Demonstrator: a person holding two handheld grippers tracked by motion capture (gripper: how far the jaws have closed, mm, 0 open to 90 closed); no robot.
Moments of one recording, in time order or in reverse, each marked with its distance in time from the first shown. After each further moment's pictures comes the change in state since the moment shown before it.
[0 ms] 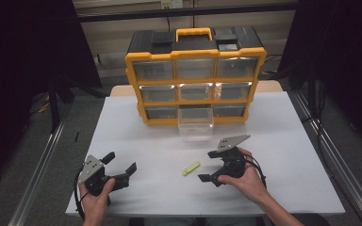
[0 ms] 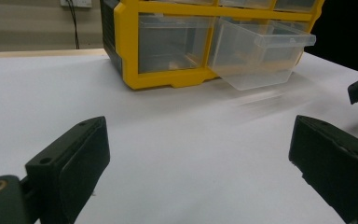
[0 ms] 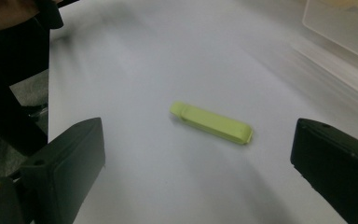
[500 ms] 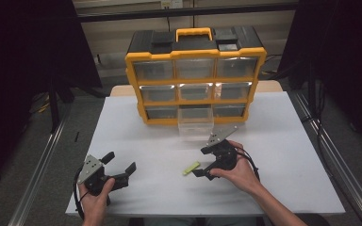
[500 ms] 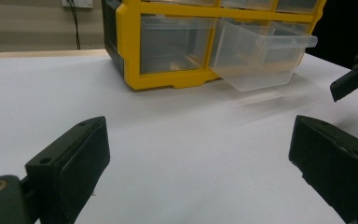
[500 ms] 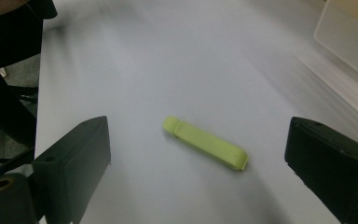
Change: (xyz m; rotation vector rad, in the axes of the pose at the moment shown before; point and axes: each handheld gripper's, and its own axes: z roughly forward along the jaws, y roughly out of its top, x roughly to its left) left arm 0.001 0.000 0.000 -0.003 0.003 -0.002; right arm -0.008 0.023 0.017 0.069 0.023 -0.048
